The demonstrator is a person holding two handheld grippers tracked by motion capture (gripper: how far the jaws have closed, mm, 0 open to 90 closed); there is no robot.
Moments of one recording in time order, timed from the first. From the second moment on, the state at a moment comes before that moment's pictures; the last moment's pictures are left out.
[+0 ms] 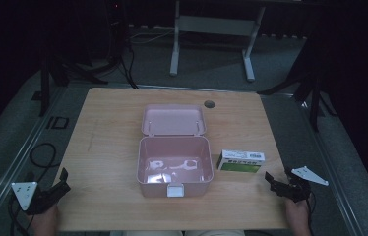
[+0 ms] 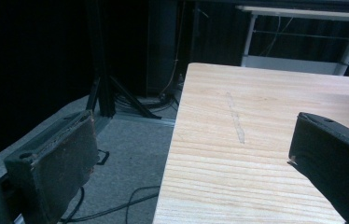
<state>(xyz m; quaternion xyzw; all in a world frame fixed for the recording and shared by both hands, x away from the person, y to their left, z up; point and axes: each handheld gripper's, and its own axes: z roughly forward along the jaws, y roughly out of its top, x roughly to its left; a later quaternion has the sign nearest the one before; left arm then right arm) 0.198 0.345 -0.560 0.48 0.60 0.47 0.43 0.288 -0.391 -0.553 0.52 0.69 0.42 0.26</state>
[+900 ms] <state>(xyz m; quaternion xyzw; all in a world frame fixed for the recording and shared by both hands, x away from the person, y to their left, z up) 0.201 0.345 -0.560 0.51 0.59 0.46 0.43 0.295 -0.383 -0.543 0.34 0.88 0.33 0.10</state>
